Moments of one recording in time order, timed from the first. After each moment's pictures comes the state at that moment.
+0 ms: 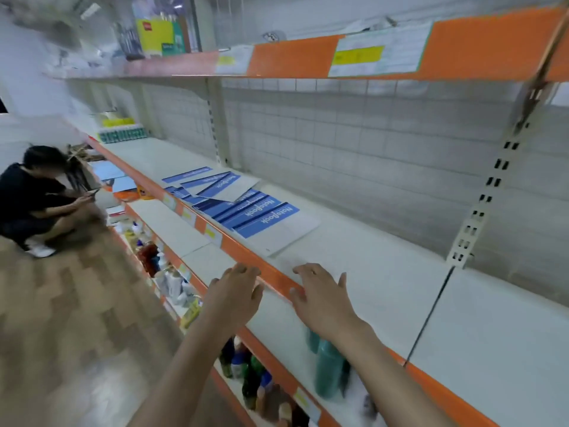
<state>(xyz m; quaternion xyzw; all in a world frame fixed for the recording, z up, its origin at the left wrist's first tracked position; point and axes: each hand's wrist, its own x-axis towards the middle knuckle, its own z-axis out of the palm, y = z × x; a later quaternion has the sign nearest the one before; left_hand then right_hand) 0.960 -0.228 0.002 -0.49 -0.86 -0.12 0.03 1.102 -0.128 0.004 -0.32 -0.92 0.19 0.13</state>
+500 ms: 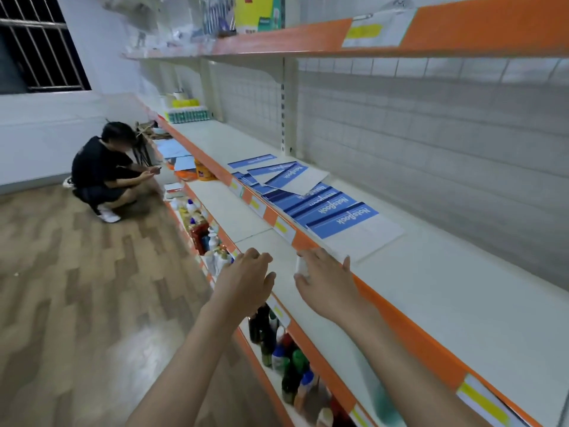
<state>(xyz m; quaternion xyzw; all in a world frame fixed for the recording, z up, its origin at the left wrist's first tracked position) 0.850 -0.284 0.000 -0.43 -0.89 -0.11 0.03 0.964 -0.167 0.012 -0.23 -0.96 0.17 0.07</state>
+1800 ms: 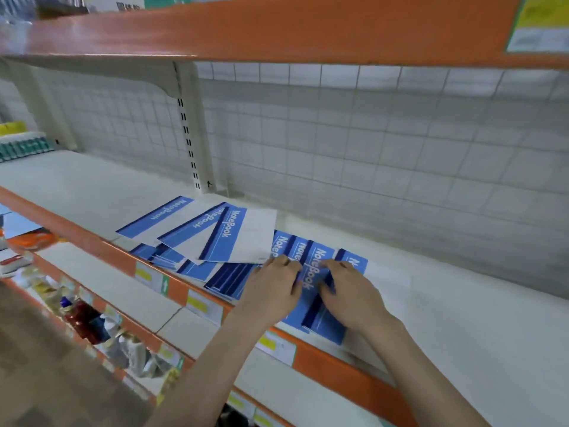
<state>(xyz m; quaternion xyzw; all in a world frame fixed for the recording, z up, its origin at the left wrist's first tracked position) 0.681 -0.069 0.006 -0.68 -0.71 -0.15 -0.01 0.830 -0.022 0.009 -0.50 -0.84 0.17 0.15</state>
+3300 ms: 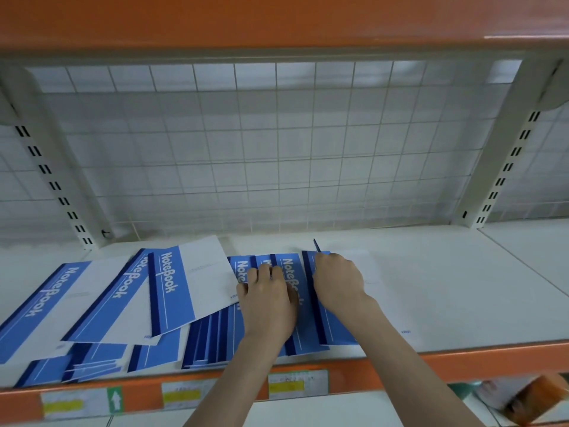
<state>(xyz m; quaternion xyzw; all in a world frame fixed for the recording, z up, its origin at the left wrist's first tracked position) 0.663 -0.013 -0.033 -0.73 -0.66 -0.19 0.03 0.782 -0.009 0.014 -0.74 -0.67 0.01 0.07</state>
